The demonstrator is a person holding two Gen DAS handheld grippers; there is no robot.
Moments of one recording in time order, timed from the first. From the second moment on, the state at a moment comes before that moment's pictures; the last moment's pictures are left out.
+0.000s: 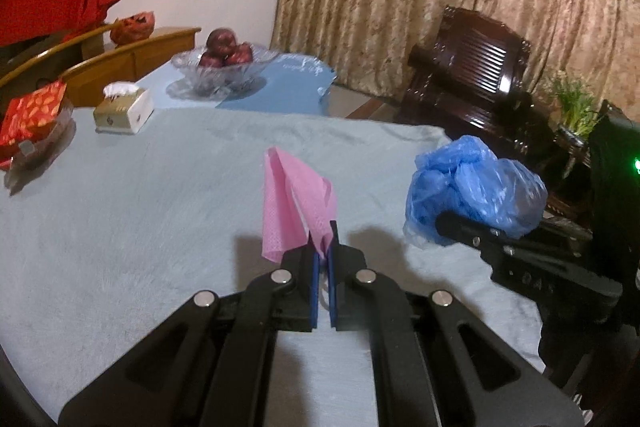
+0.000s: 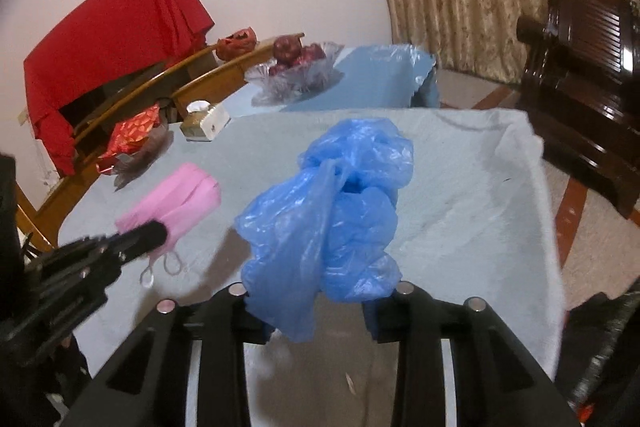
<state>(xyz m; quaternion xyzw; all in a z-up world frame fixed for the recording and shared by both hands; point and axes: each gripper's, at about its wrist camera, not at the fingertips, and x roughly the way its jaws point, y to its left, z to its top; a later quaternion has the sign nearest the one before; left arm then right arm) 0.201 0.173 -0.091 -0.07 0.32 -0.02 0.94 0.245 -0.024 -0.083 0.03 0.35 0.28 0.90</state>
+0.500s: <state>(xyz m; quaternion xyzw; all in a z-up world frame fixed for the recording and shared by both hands) 0.161 0.101 -0.056 -0.05 0.30 -0.09 0.95 0.174 -0.097 -0.053 0.05 0.32 0.24 0.91</state>
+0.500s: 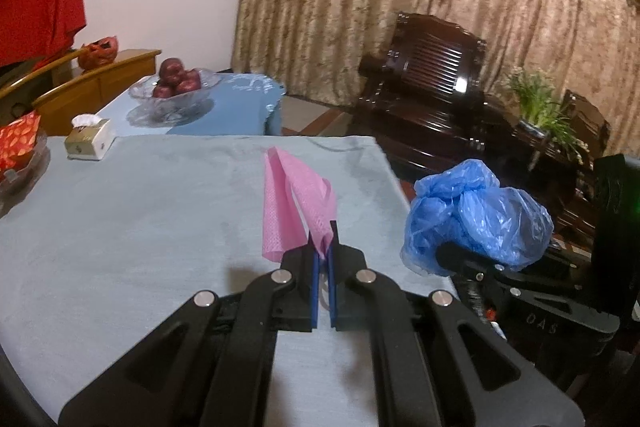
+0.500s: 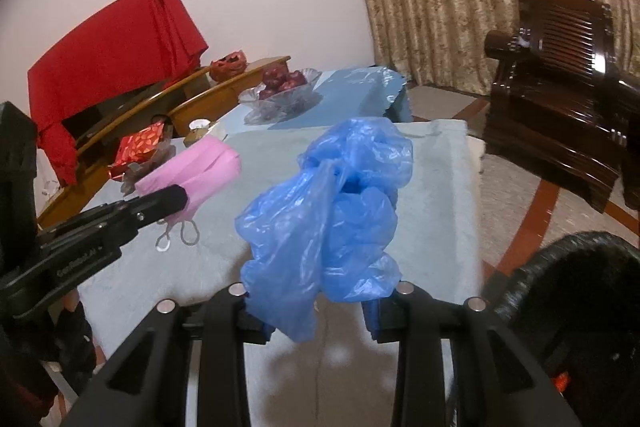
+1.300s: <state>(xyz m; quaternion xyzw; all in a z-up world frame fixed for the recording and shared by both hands) 0.146 -0.043 -0.065 -0.01 0.30 -0.23 0.93 0.109 -0.245 -0.054 0.08 0.31 0.10 0.94</state>
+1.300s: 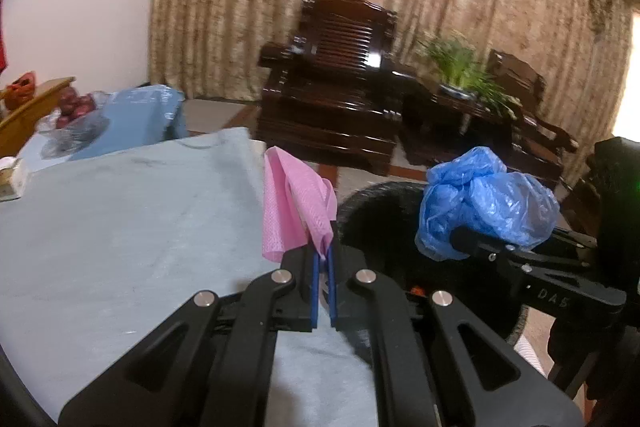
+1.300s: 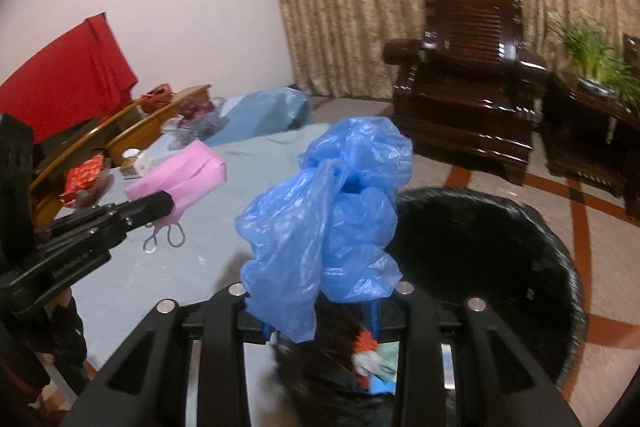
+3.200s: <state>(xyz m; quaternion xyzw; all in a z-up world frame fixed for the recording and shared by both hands) 0.112 -0.066 -0.030 0.02 0.29 -0.22 0.93 0.054 -0.280 -0.013 0.10 0.28 0.05 0.95</state>
